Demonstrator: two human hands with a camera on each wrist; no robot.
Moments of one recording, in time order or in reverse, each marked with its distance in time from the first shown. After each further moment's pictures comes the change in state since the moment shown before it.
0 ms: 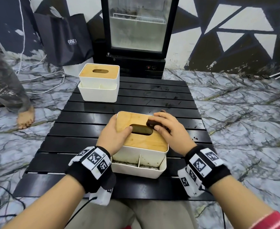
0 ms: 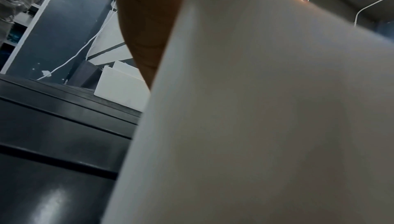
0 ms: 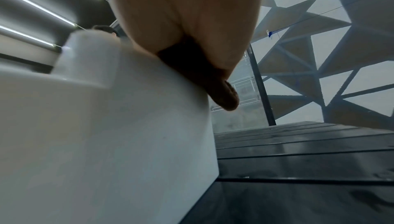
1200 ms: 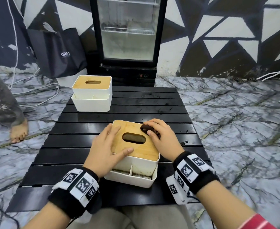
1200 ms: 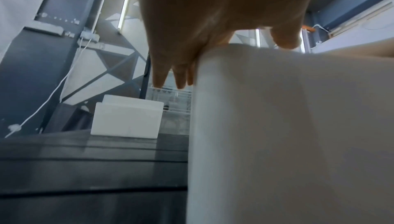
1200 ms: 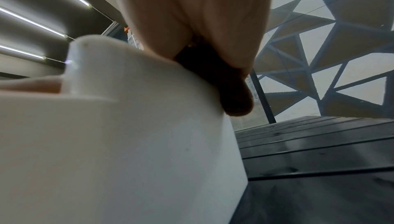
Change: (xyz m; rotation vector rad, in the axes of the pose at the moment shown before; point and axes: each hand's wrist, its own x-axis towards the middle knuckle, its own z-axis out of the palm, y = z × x) left_hand -0.021 -0.011 -0.010 0.341 -0.089 0.328; right_hand -0.004 -0.015 0.003 -0.007 0.110 0.131
